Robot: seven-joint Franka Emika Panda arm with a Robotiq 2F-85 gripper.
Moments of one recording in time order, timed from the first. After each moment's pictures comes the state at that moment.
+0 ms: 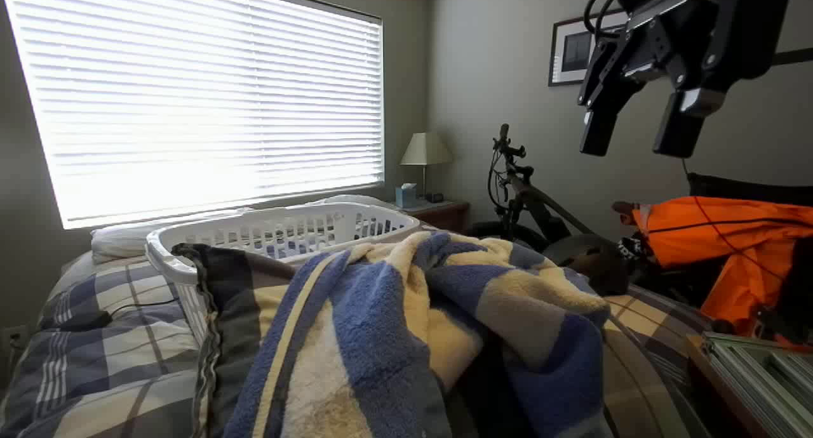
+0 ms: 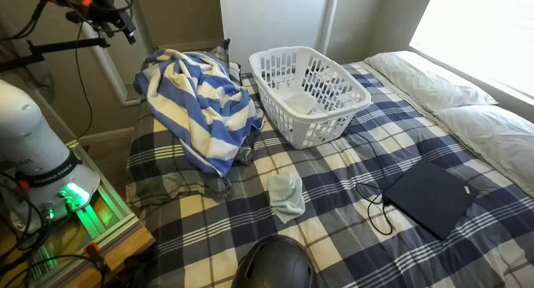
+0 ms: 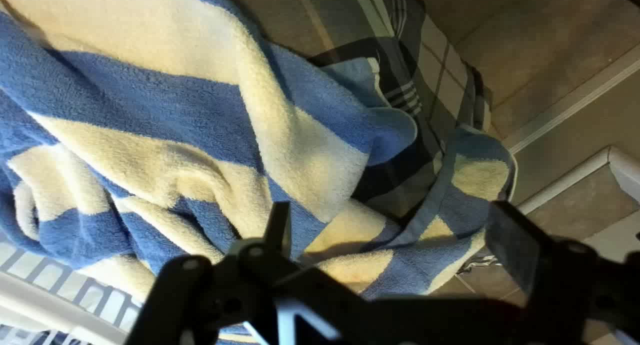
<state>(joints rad) 0.21 -0.75 0.09 -2.61 0.12 2.08 -0.06</state>
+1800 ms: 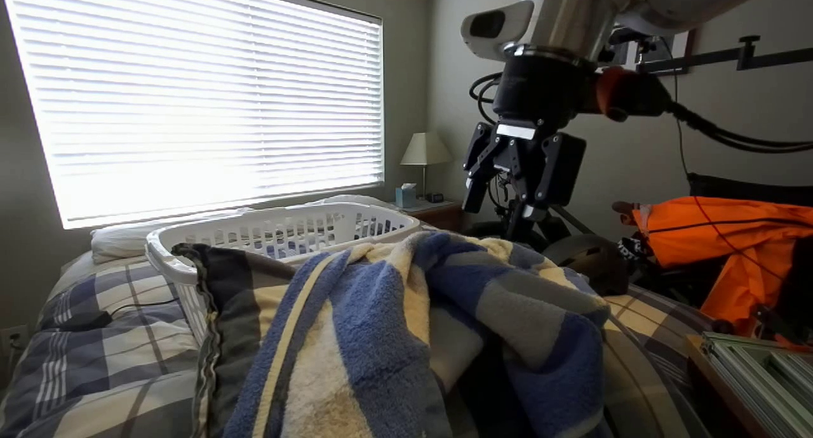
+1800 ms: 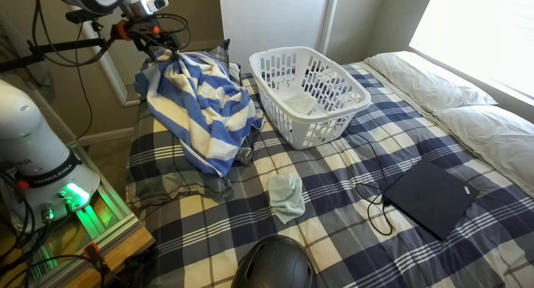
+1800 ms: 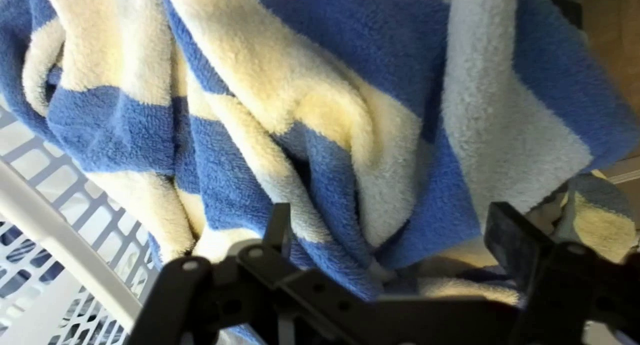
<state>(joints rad) 0.19 -0.42 -0.05 -2.62 0.01 2.48 -0.49</state>
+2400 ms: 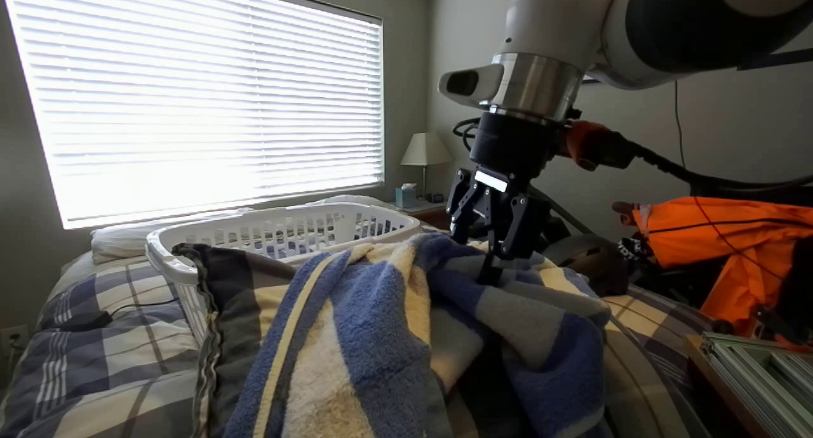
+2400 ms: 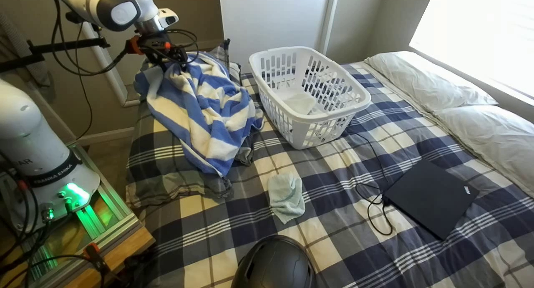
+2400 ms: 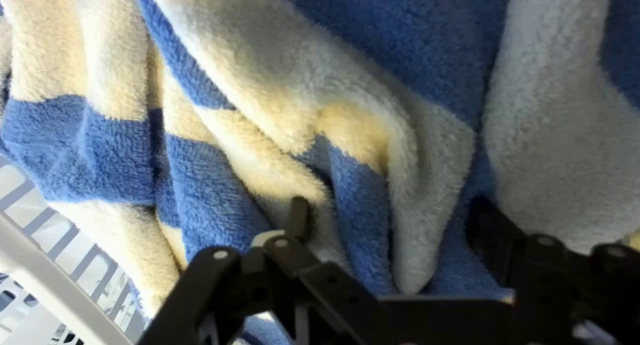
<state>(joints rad) 0.19 -0.27 -0.06 -2.62 0.01 2.62 -0.50</state>
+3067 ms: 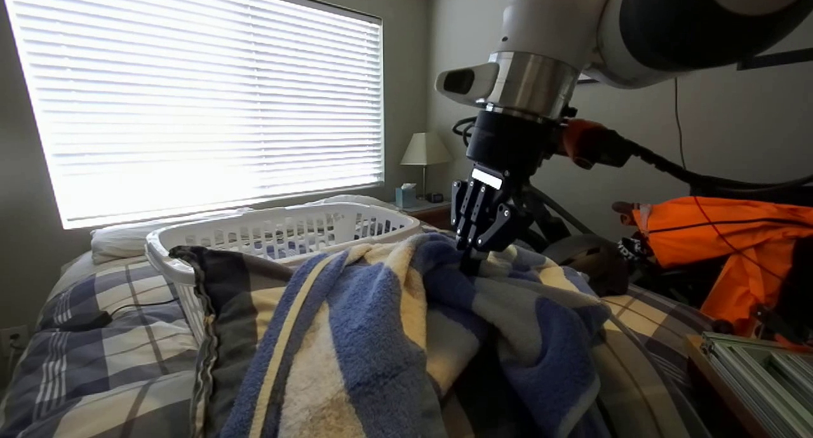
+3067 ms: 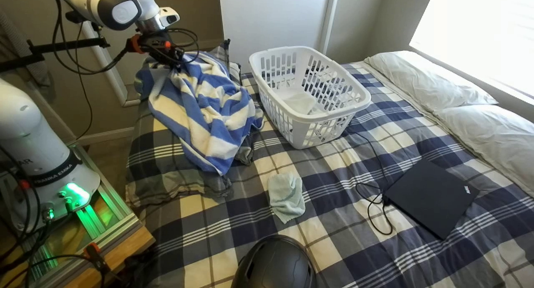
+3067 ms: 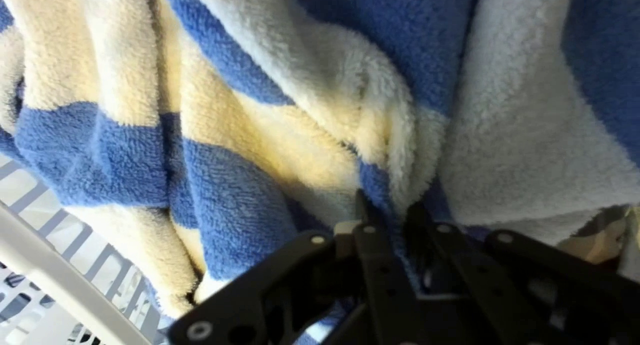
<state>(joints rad) 0.18 -0.27 -0.06 -2.61 0.01 2.62 -0.48</state>
